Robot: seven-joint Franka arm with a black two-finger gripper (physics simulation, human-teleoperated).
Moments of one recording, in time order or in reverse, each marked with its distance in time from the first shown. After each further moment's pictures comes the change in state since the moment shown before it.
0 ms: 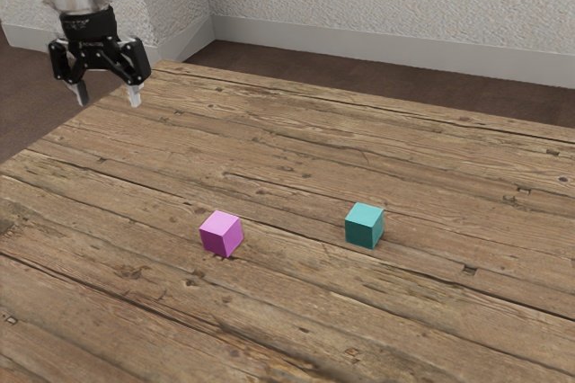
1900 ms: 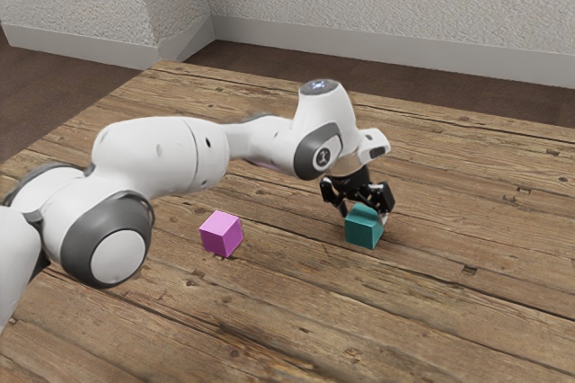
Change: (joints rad) arm -0.160 1.025 -0.216 0.494 -0.134 0.799 0.046
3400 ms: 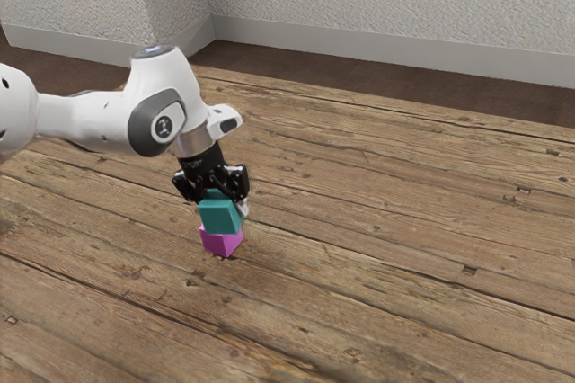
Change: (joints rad) arm 0.235 -0.842 0.007 -0.983 -0.037 0.049 -0.063
